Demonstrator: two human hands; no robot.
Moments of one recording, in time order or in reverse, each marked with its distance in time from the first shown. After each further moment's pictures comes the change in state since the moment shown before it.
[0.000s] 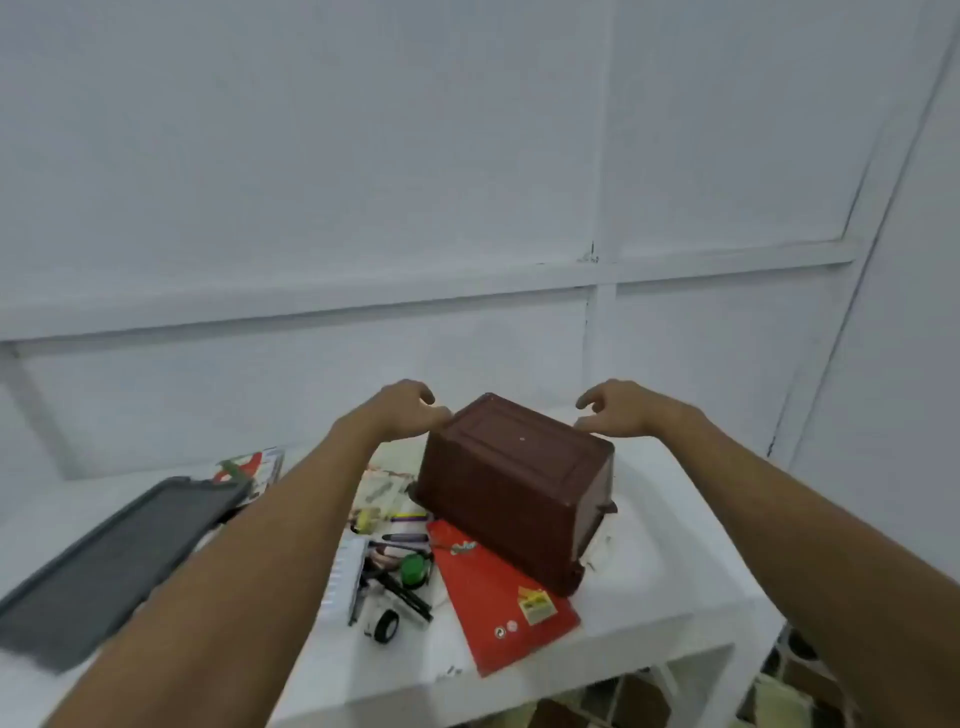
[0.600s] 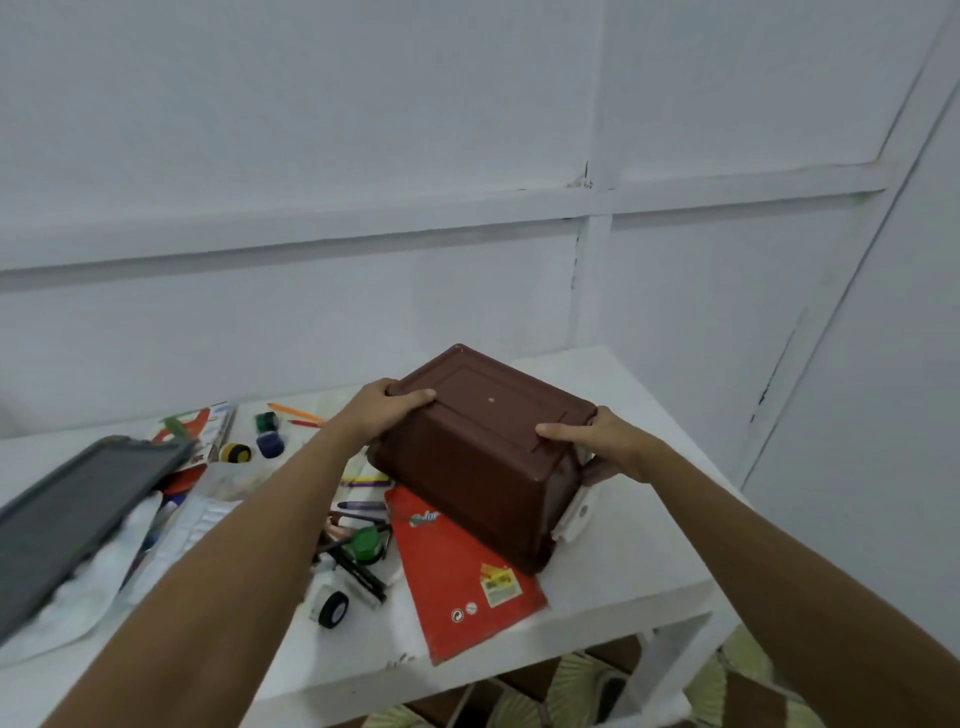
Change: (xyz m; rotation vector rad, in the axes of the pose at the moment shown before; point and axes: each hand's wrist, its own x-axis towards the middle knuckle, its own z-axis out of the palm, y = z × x) left_hand 0.050 -0.020 0.083 -0.534 0.006 -0.259; right_hand 0.045 0.070 0.090 0.820 -0.149 0.271
